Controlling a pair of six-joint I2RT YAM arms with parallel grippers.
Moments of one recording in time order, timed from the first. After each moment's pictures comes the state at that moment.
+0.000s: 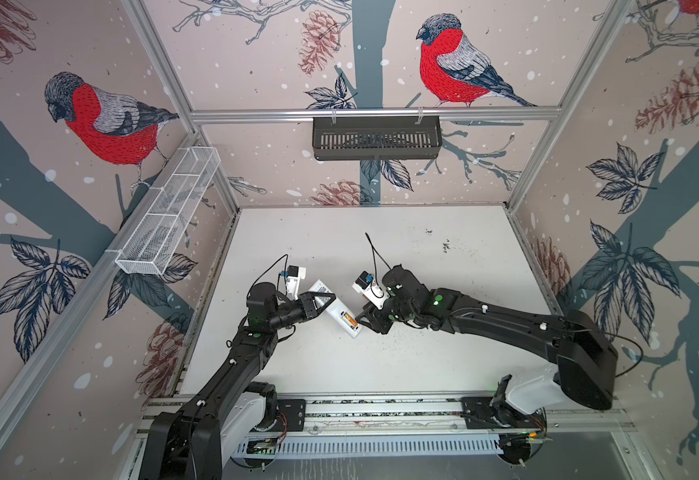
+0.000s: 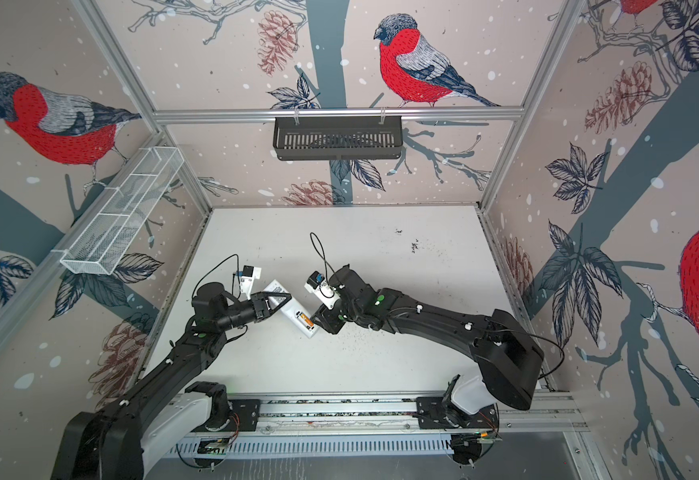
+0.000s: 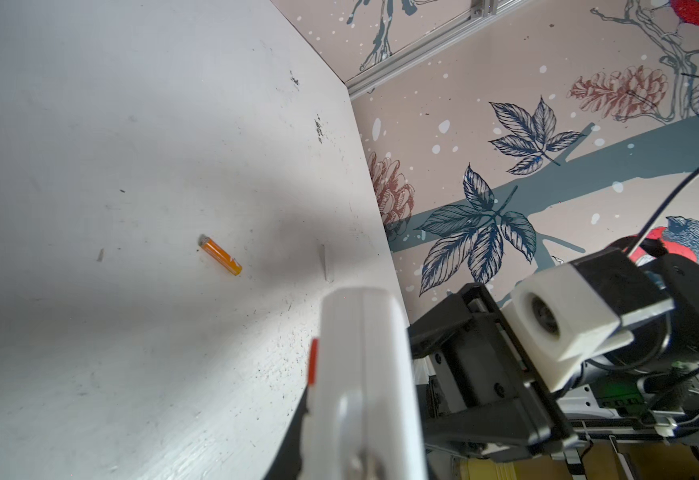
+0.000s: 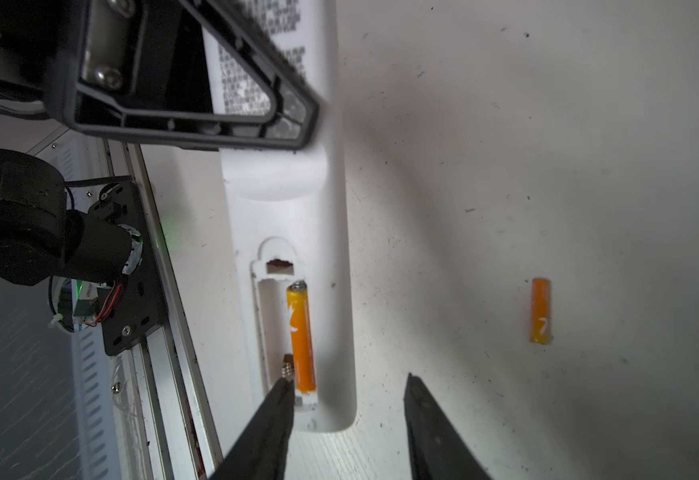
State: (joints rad) left arm -0.12 0.94 0.32 0.25 0.91 -0.81; right arm 0.97 1.46 0.98 -0.23 -0.27 0.11
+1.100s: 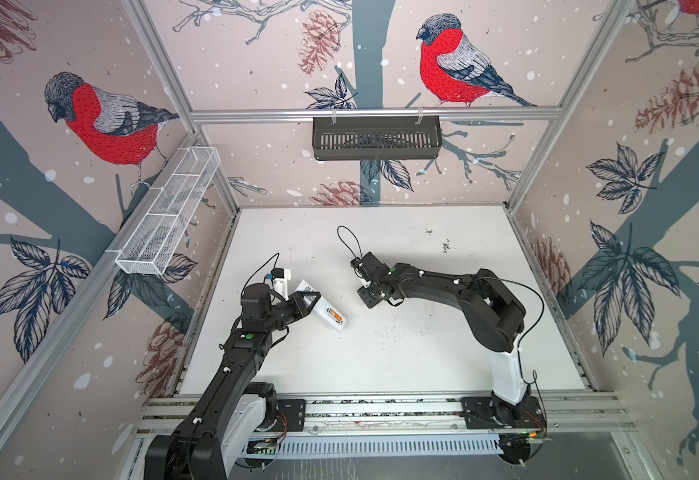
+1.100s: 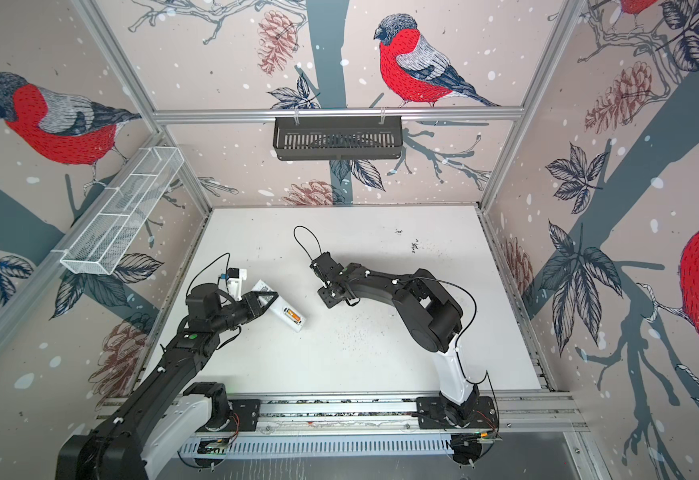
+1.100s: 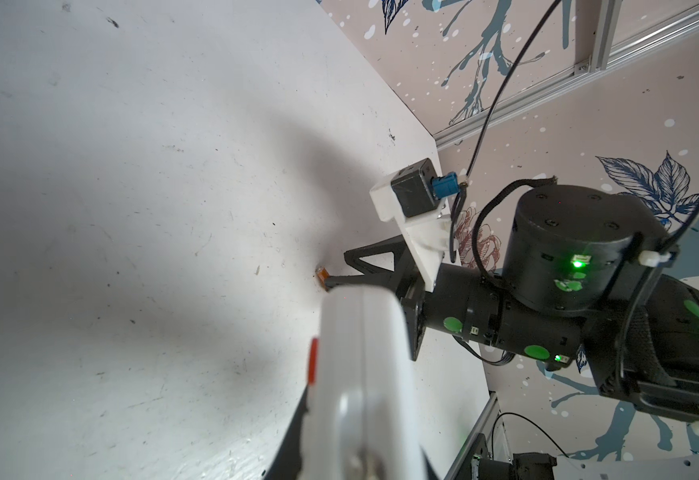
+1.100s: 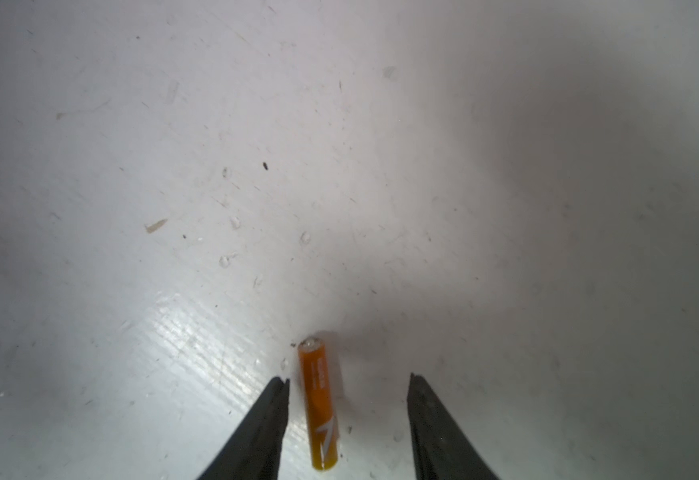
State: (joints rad) left arm -0.05 0.87 0.35 0.01 0.70 -0.68; right arm 0.87 2.05 1.41 -0.48 0.10 0.11
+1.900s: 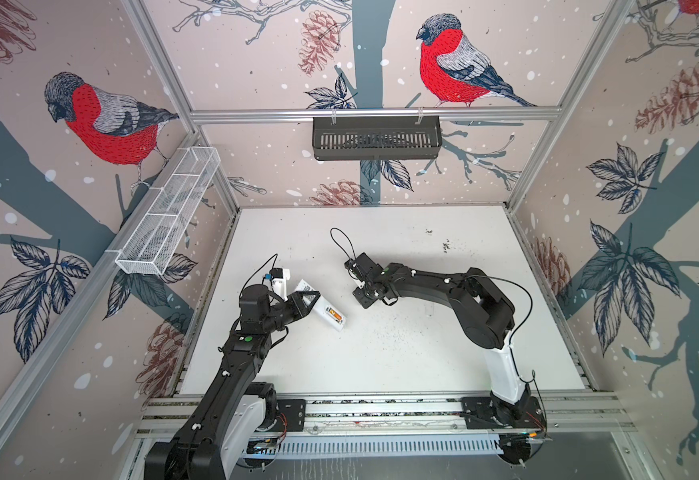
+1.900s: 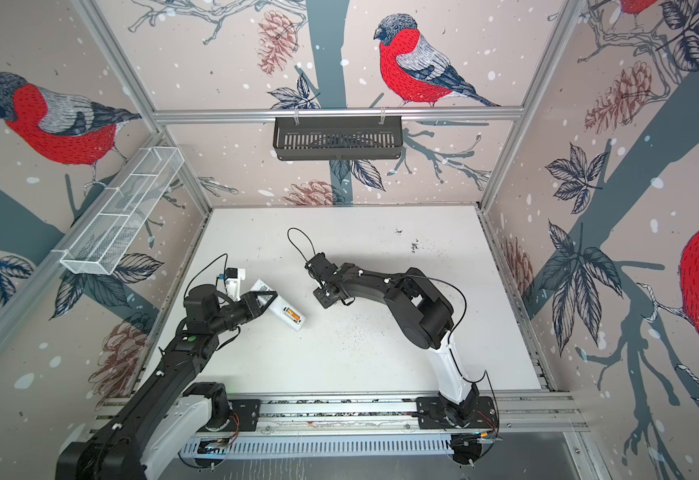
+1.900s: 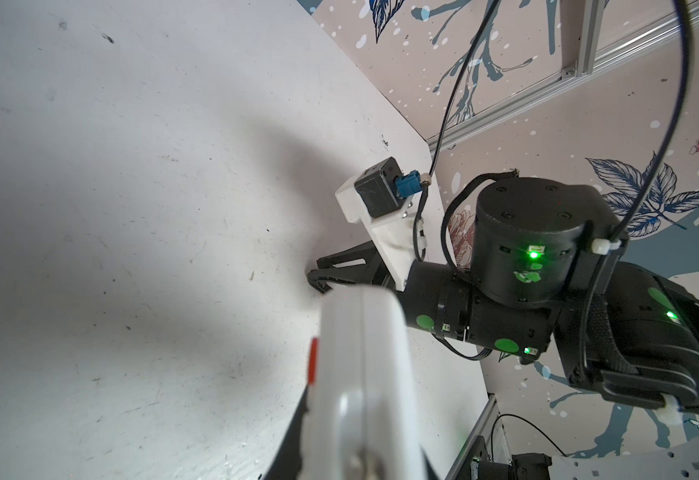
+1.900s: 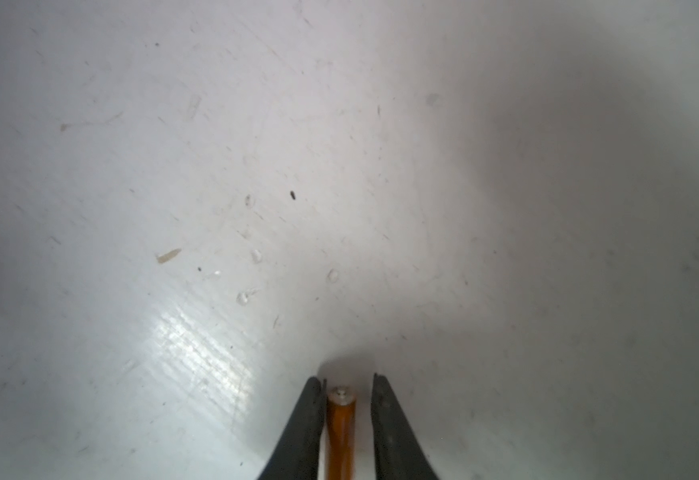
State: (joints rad) left arm -0.05 0.84 0.35 0.02 0.70 -0.68; right arm 0.89 2.11 1.47 -0.49 0.11 0.08
